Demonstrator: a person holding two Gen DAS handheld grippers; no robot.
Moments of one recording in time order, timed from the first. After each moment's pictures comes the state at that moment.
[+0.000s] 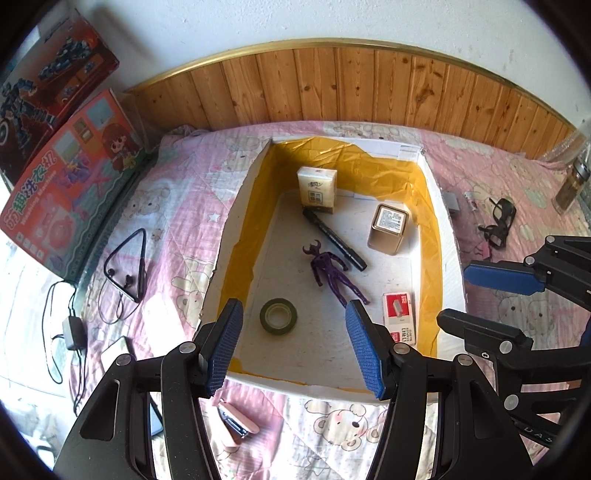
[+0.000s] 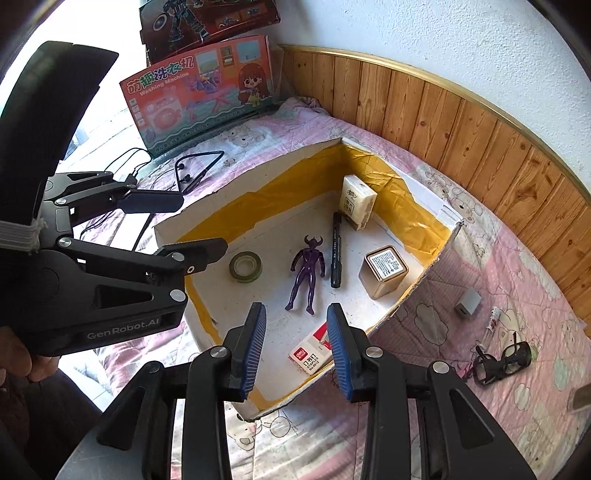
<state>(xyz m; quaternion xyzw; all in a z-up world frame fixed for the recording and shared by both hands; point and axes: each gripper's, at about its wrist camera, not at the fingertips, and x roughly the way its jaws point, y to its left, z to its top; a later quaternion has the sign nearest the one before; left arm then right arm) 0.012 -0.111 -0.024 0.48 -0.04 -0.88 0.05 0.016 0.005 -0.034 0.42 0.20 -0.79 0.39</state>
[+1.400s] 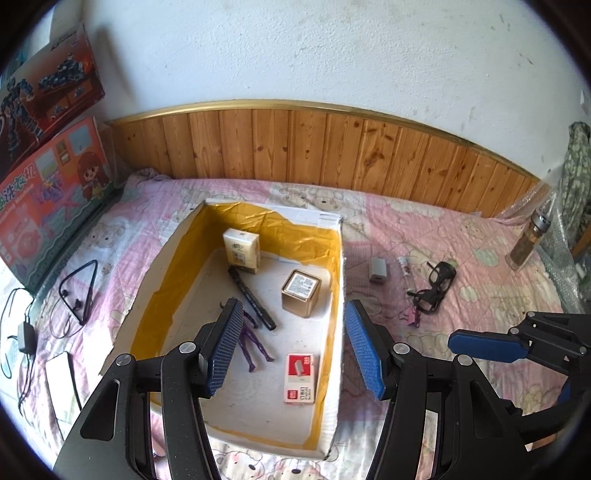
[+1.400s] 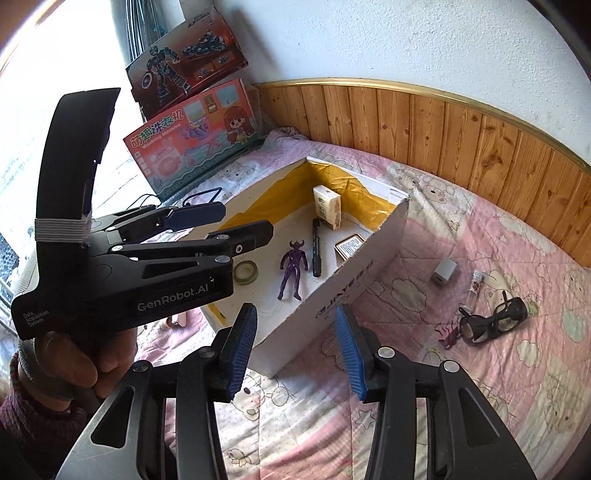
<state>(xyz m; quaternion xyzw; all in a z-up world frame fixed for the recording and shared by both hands) 0.014 -0.034 0.004 0.37 0.02 -0.93 0.00 0.021 0.104 -0.010 0.41 0.09 -0.82 0.40</state>
